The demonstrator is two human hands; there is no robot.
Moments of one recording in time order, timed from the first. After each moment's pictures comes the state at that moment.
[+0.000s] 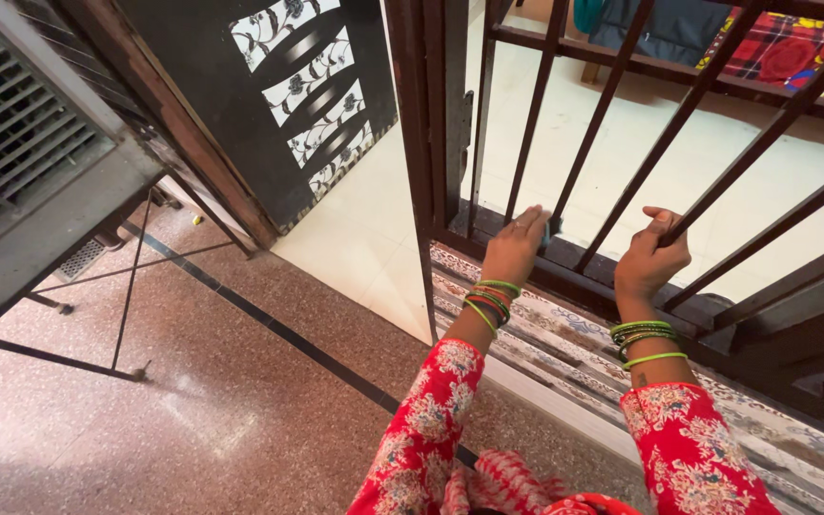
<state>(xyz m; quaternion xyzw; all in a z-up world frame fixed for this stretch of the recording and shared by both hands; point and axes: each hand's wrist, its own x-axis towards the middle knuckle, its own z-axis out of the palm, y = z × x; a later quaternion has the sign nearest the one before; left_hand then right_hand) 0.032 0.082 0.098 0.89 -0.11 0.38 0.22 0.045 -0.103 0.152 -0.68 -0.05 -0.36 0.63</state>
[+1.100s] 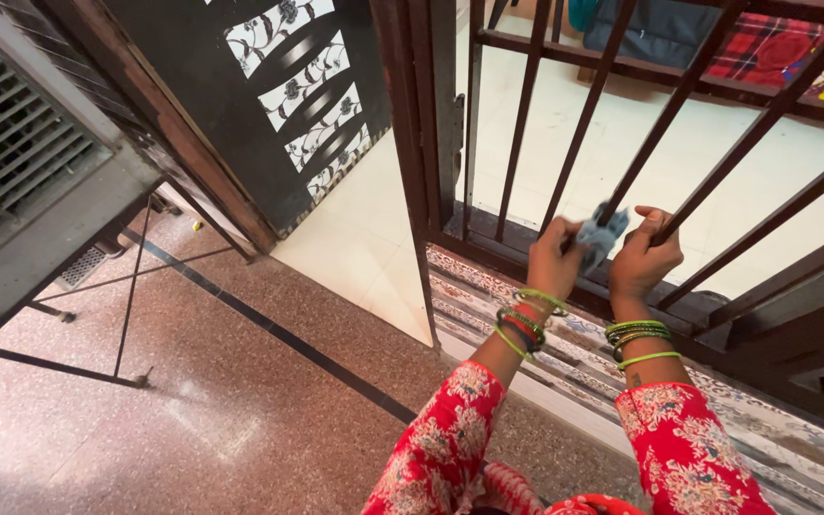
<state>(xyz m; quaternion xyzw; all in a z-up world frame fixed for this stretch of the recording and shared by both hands) 0.015 0.003 0.131 0.69 -0.02 0.23 0.69 0.049 -0.104 0.146 -0.69 -0.05 -0.38 0.61</state>
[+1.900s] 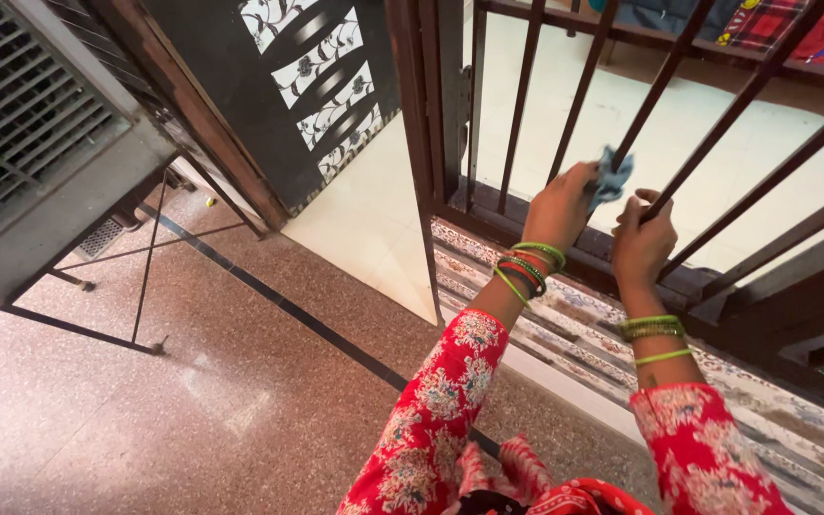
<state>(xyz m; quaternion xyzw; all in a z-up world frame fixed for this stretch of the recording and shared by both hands) 0.022 0.011 0.180 0.83 -0.07 0.31 0.45 0.021 -0.125 0.160 -0.81 -0.03 -0.23 0.54</state>
